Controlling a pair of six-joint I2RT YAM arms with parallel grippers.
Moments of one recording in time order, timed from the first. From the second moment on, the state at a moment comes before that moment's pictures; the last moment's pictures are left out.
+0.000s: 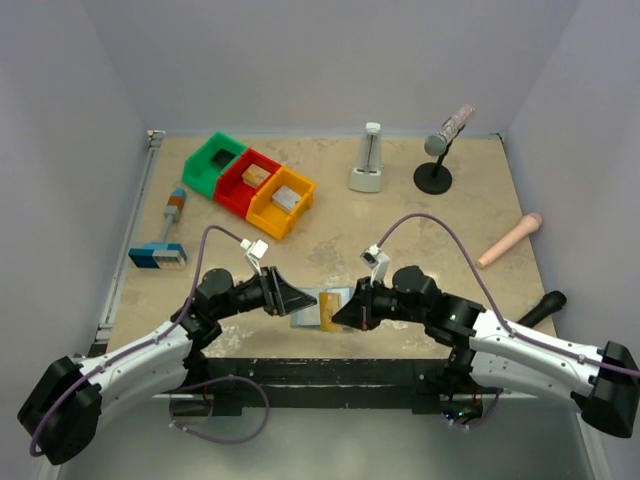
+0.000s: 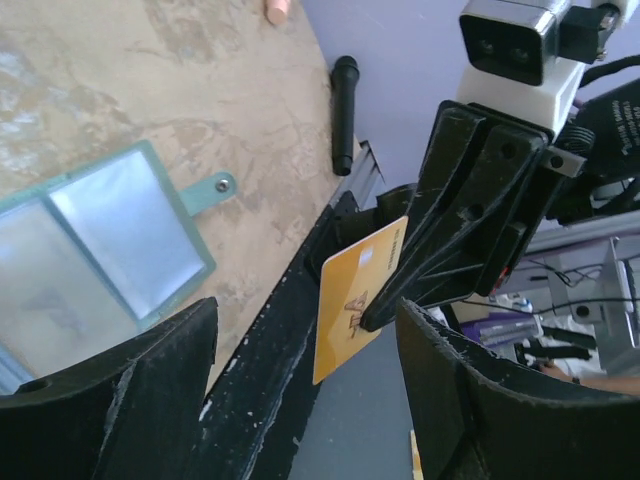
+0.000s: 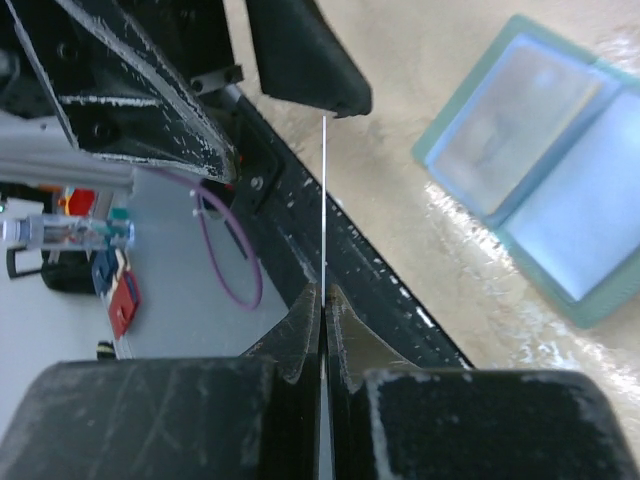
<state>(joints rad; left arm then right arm) -0.68 0.82 0.19 0.48 0.47 -0.99 0.98 0.82 0.48 -0.09 -0.23 0.81</state>
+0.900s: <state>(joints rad) -0.70 0.82 0.16 0.69 0.66 -1.00 1.02 0.90 0.48 0.17 -0.26 0.89</state>
